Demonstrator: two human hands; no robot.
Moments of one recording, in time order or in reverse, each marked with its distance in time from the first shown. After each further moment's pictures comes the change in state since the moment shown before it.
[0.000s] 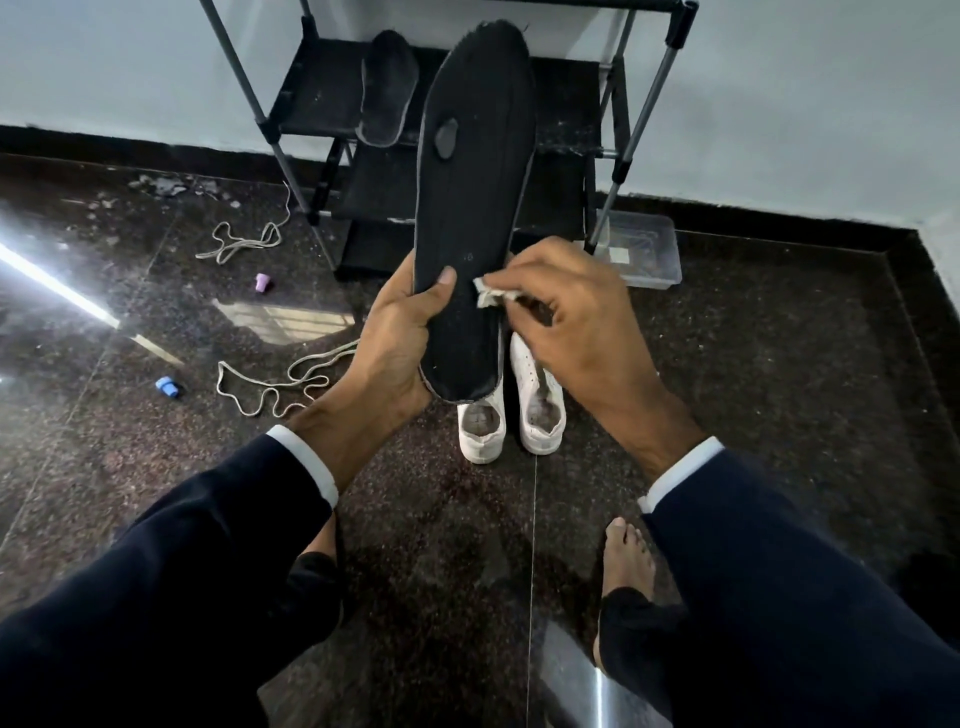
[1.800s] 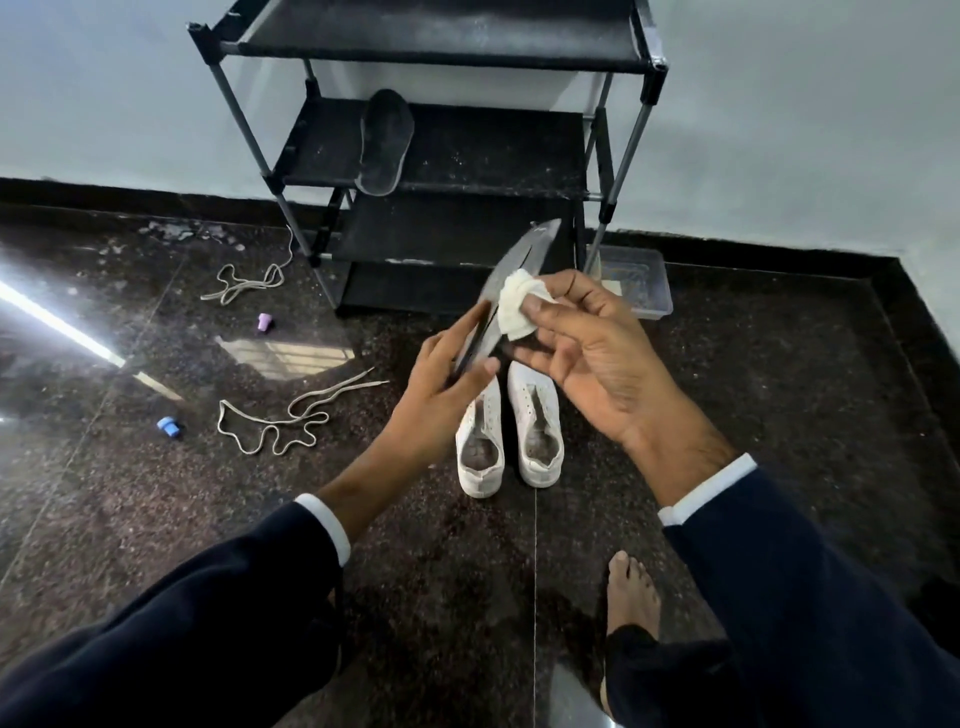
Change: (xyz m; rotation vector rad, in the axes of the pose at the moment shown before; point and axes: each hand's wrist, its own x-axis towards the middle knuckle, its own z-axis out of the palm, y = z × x) left_hand 0.001 -0.032 -0.013 0.743 -0.111 0.169; right_hand 0.010 0.004 -0.019 1.342 -0.008 0.828
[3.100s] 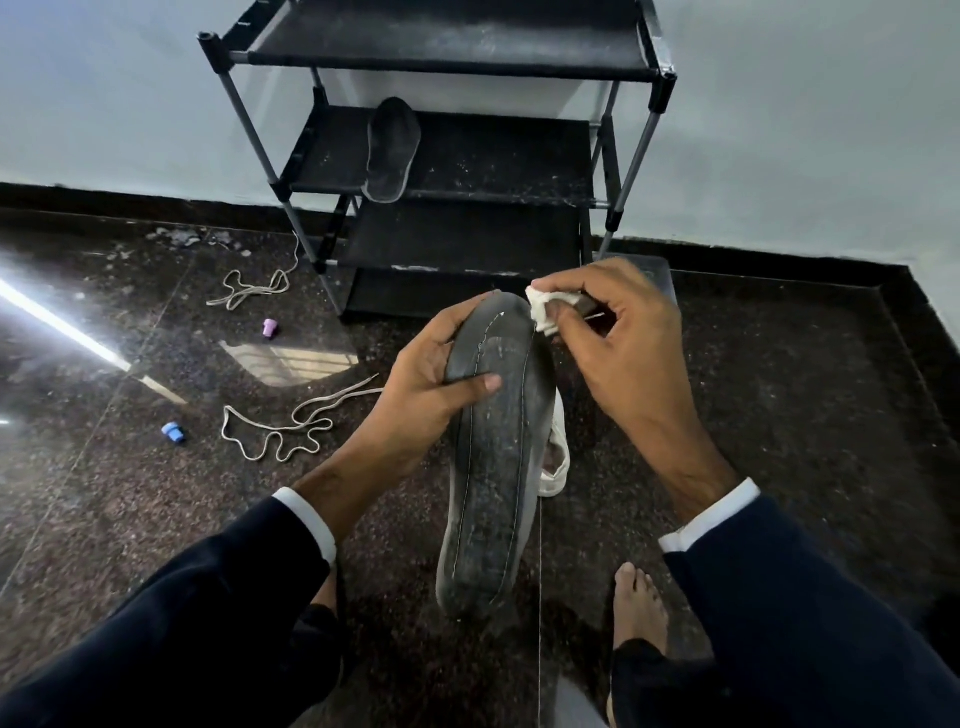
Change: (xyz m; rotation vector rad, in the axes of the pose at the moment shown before) left_hand 0.009 0.013 -0.014 -0.353 -0.129 0.041; right_hand 0.000 -0.006 -0.009 -1.125 0.230 -0.728
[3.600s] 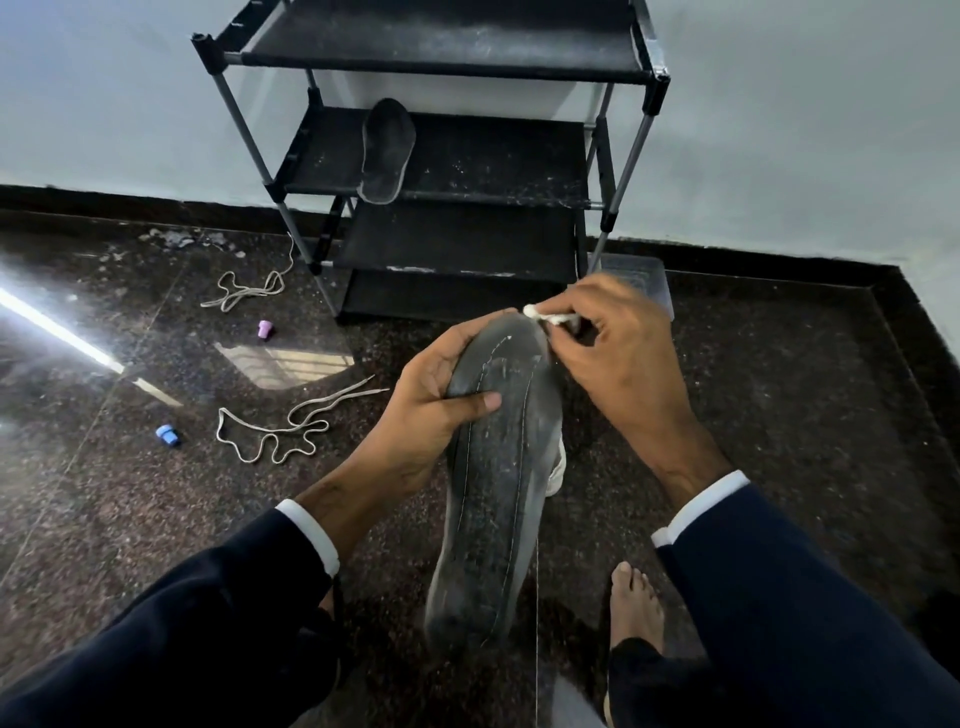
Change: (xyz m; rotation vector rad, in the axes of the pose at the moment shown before) left_hand -0.010 0.002 0.010 -0.072 -0.045 -0.018; right_hand -0.001 0.017 0.001 -0.216 -0.031 -0.134
